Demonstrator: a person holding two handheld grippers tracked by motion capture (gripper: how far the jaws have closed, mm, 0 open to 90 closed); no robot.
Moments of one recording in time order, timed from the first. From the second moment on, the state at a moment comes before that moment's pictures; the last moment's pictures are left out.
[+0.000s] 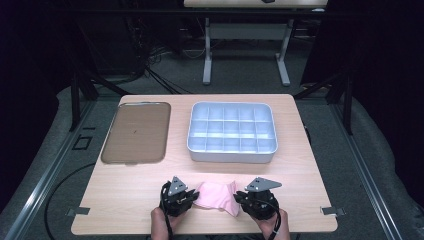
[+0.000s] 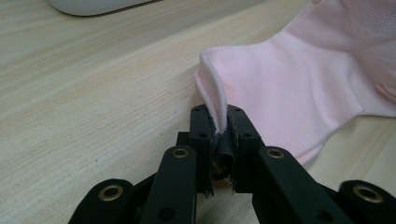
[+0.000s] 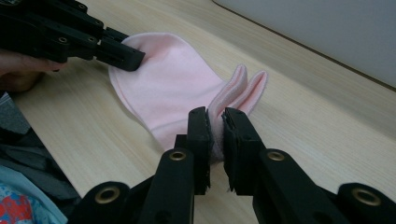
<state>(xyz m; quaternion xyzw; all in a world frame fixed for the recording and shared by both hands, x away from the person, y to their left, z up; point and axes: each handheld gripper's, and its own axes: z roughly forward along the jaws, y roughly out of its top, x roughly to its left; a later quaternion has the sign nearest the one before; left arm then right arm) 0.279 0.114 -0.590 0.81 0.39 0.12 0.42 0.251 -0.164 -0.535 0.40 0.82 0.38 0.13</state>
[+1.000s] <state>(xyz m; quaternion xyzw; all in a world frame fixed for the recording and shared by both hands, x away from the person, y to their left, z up) 0.277 0.112 -0.589 0.81 0.39 0.12 0.42 0.267 -0.112 -0.528 0.32 0.84 0.43 0.09</state>
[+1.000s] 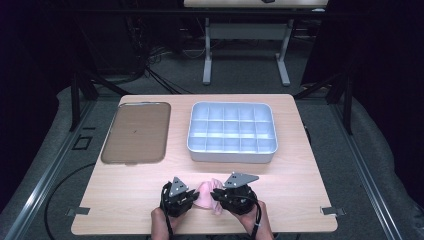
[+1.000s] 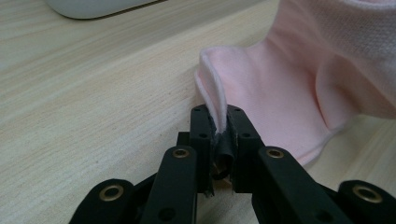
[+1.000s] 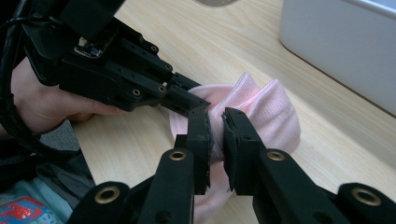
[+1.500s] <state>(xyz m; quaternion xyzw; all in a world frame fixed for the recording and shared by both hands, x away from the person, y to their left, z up) 0.278 0.113 -0.590 0.81 0.39 0.12 0.42 0.285 -0.094 -0.536 0.33 0.84 0.44 0.08</state>
